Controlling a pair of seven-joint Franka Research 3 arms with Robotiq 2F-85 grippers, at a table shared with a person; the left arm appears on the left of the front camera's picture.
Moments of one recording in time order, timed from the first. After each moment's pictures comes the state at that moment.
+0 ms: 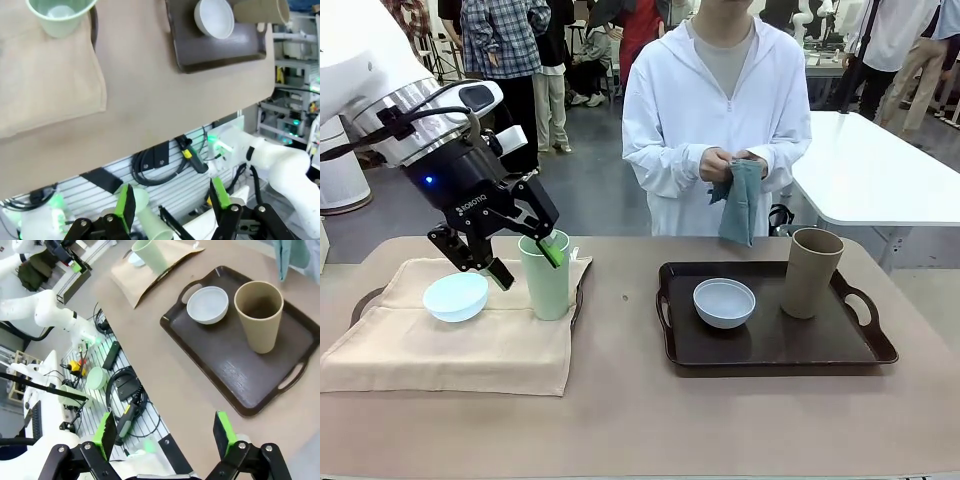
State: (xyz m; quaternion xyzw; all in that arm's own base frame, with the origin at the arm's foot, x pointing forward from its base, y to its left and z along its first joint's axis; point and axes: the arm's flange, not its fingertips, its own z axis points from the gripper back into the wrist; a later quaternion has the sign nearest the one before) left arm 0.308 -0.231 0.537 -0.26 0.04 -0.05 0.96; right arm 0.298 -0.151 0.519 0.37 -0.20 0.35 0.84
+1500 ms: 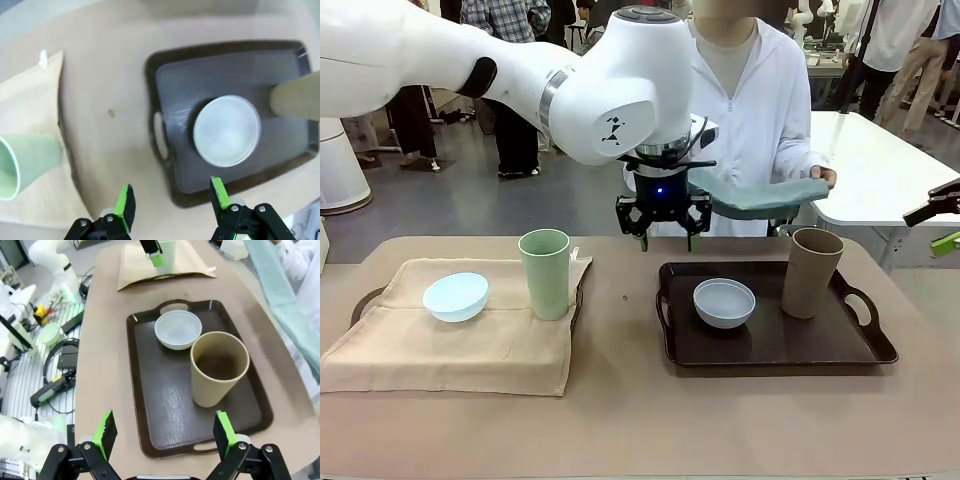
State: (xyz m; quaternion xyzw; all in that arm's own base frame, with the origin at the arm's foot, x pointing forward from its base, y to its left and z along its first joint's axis) left arm 0.424 -0.468 0.488 -0.07 -0.13 -0.05 0.99; right arm 0.408 -0.150 0.470 0.31 -0.30 0.57 0.70
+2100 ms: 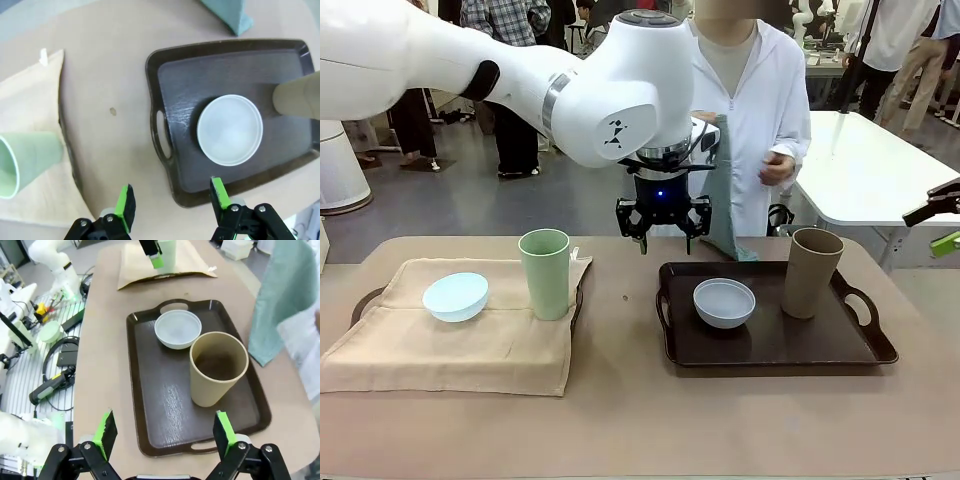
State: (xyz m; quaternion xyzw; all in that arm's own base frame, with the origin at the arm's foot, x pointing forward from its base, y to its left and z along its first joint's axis) left arm 0.424 -0.468 0.479 -0.05 -0.12 -0.05 0.99; right arm 0.412 -0.149 0.470 0.30 -0.30 0.58 0.70
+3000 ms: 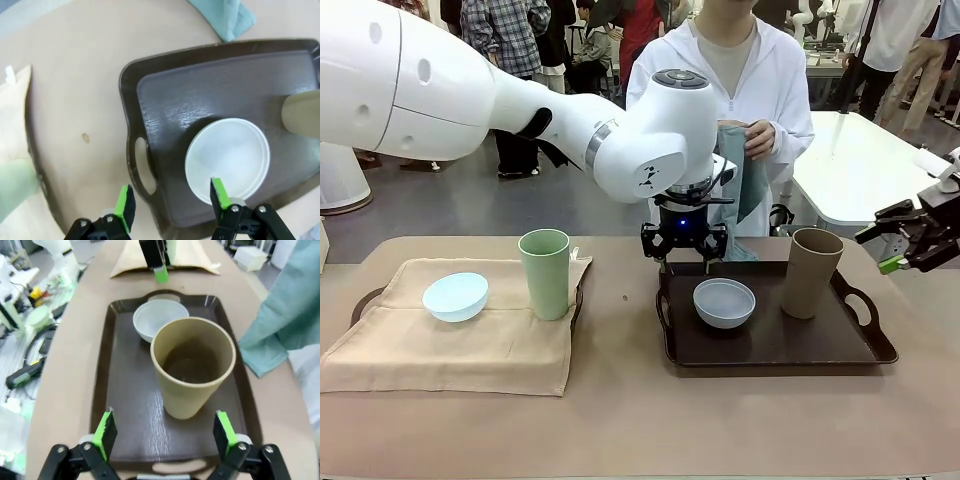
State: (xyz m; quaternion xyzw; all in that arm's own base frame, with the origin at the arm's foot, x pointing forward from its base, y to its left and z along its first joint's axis) left arm 0.456 -0.507 0.417 -0.05 -0.12 -0.07 0.99; right arm 0.476 -0.128 0.391 0.31 -0.32 0.62 0.65
